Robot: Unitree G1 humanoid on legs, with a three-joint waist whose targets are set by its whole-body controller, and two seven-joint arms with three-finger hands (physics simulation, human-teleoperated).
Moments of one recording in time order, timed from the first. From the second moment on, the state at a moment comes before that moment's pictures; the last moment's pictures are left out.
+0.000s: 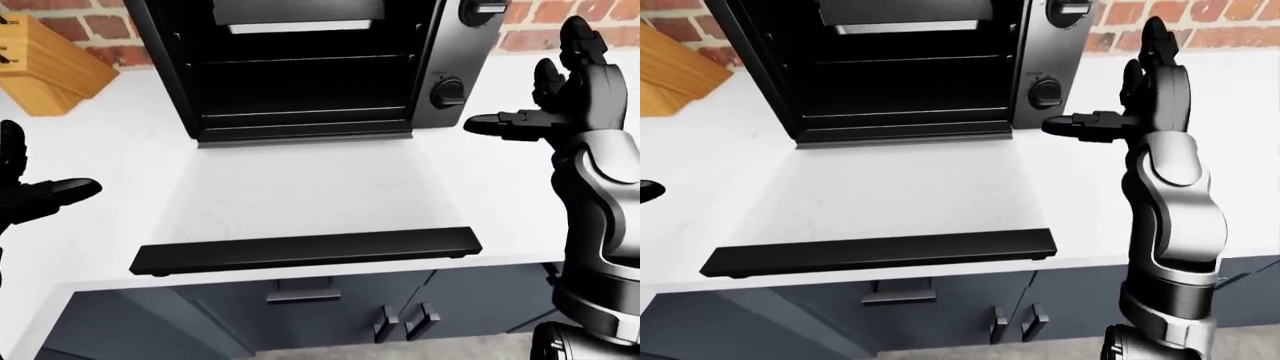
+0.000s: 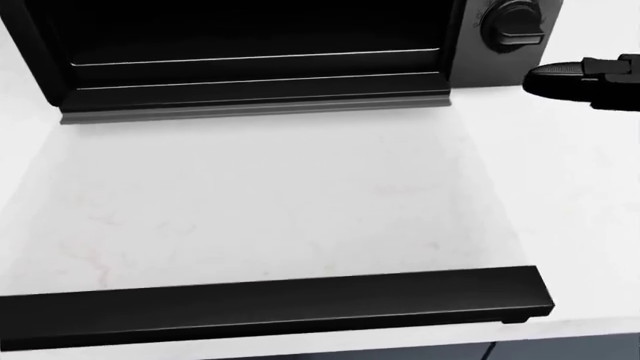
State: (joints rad) left arm -0.25 0.63 0.73 -0.30 -0.55 0.63 -0.06; right arm -0.65 -0.51 -0.32 -0.19 0.23 0.67 -0.06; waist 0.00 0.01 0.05
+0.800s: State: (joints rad) left arm -0.26 0.69 0.75 -0.24 -0.59 0.59 -0.03; right arm -0.59 -0.48 -0.29 0.04 0.02 0.43 0.17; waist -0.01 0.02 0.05
